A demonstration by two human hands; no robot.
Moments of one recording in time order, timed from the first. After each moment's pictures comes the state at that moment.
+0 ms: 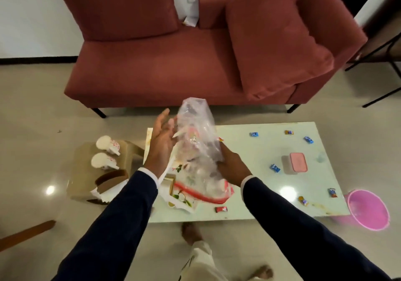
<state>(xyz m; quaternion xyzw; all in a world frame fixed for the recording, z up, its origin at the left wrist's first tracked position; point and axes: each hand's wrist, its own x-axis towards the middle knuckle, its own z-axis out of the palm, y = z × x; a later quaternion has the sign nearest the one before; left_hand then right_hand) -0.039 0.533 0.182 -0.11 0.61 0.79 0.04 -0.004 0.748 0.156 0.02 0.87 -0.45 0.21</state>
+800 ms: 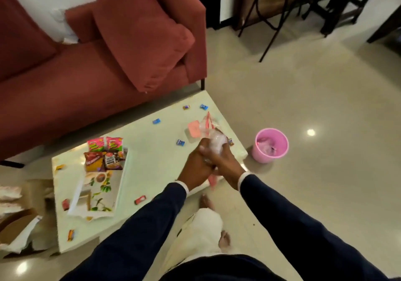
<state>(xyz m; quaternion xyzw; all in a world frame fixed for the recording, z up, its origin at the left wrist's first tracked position) 0.175 1.014 0.157 0.20 0.81 0.48 0.26 0.228 1.133 0.167 0.24 0.60 -0.75 0.10</state>
